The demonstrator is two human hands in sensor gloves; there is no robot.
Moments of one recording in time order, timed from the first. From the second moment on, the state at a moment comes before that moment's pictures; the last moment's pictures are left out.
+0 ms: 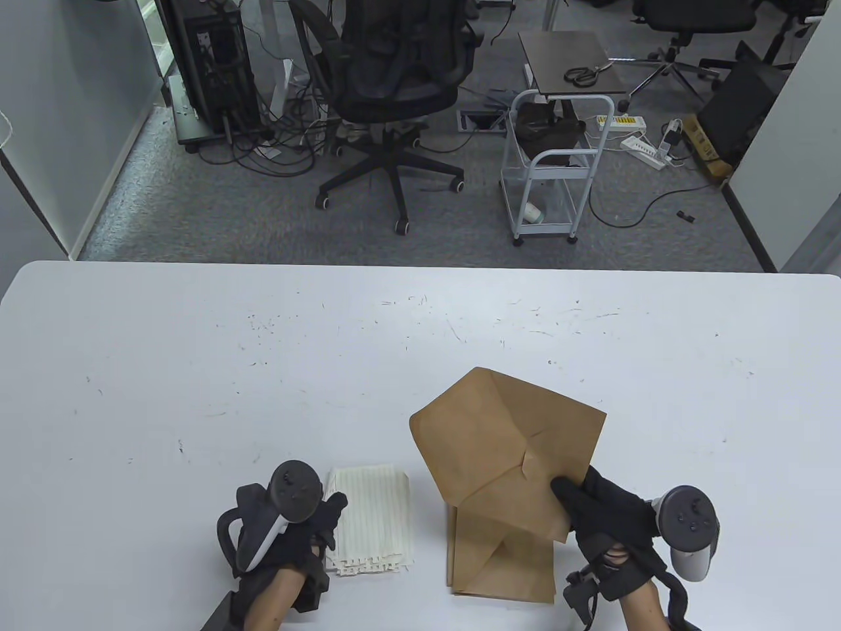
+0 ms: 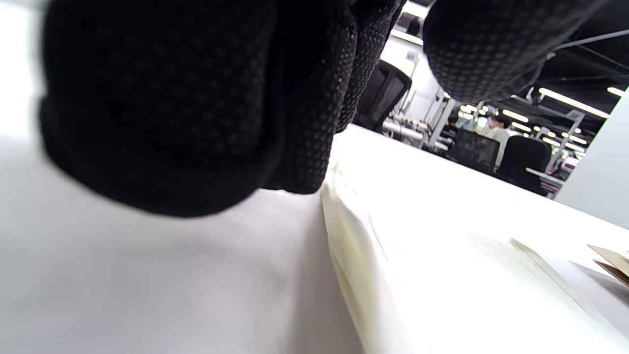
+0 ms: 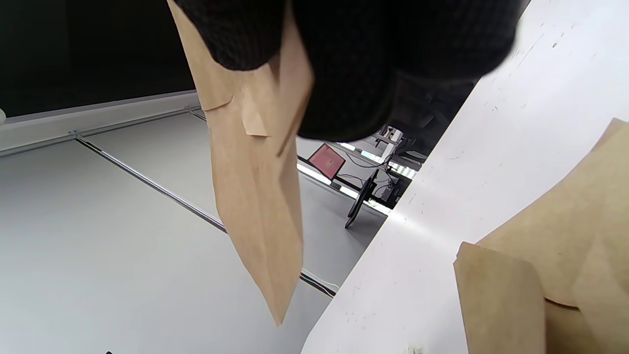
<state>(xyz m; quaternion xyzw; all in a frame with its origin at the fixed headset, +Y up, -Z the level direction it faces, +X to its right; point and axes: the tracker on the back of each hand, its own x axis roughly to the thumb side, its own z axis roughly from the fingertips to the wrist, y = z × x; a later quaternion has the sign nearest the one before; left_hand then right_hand) -0.193 -0.723 -0.272 0.00 0.08 0.15 0.99 0.242 -0.701 -0.266 0.18 -0.06 0.80 0.57</state>
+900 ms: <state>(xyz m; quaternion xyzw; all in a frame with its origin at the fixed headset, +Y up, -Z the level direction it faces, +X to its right) -0.096 -0.668 -0.245 0.01 -0.22 0.48 0.85 0.201 -0.695 -0.258 0.33 0.02 0.75 0.58</state>
